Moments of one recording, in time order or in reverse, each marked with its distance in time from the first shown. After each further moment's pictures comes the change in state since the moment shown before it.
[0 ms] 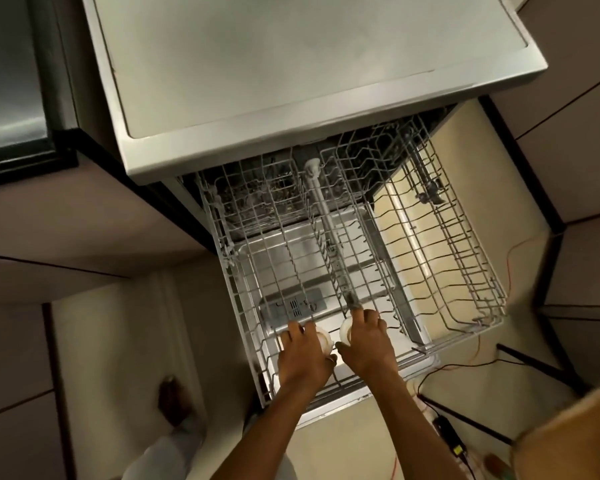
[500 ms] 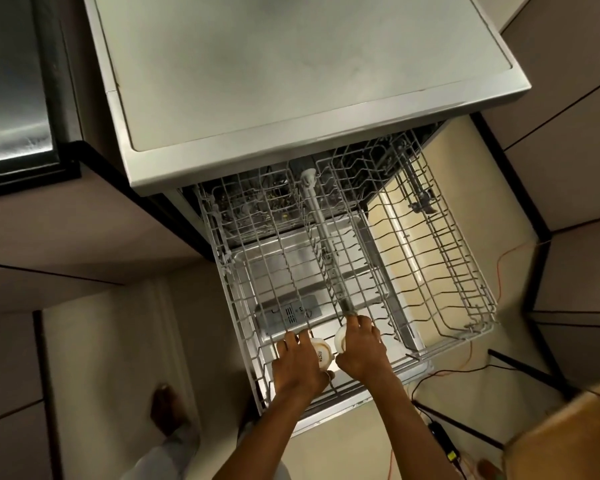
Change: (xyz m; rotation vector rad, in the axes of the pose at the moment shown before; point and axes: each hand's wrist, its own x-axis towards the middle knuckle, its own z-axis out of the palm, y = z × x) left_hand -0.001 -0.001 -0.006 0.069 -0.109 -0.015; right_hand 0.001 -0.005 -0.012 0.016 -0.130 0.017
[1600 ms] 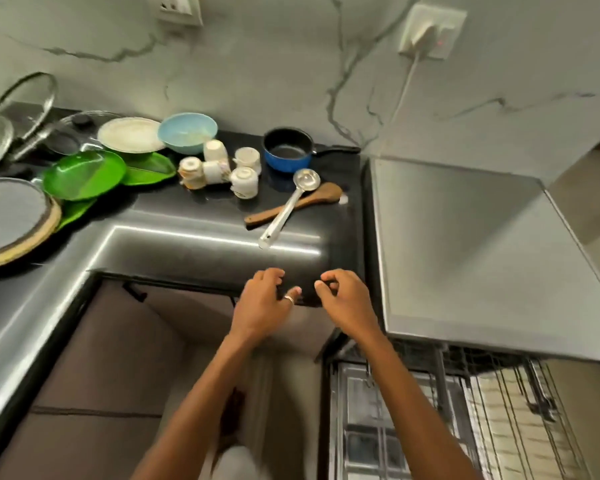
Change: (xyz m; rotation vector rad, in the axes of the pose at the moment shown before) left_hand -0.165 -0.229 -0.458 -0.452 0.836 0.035; right_hand -0.171 -0.476 -0.174 0.343 0.301 -0.761
